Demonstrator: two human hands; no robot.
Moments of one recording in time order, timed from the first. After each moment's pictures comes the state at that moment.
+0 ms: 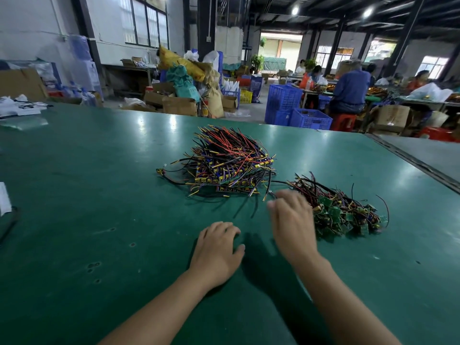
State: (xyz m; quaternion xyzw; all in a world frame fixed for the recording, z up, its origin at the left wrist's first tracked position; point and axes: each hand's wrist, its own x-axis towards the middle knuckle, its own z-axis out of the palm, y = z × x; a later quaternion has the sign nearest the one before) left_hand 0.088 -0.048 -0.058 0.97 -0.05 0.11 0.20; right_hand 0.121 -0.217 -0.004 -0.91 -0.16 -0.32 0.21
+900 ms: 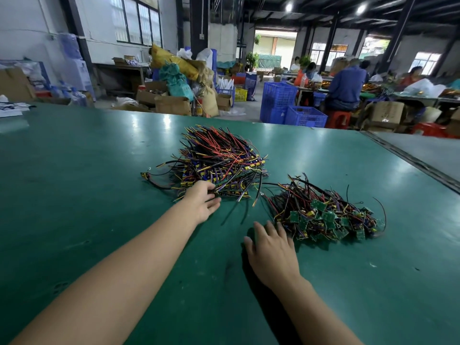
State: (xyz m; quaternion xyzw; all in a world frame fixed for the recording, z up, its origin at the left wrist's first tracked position) left_hand 0.208 -0.034 0.011 0.51 0.26 -0.03 0.82; right_hand 0.130 -0.211 -0.046 -0.99 -0.07 -0.05 0.14
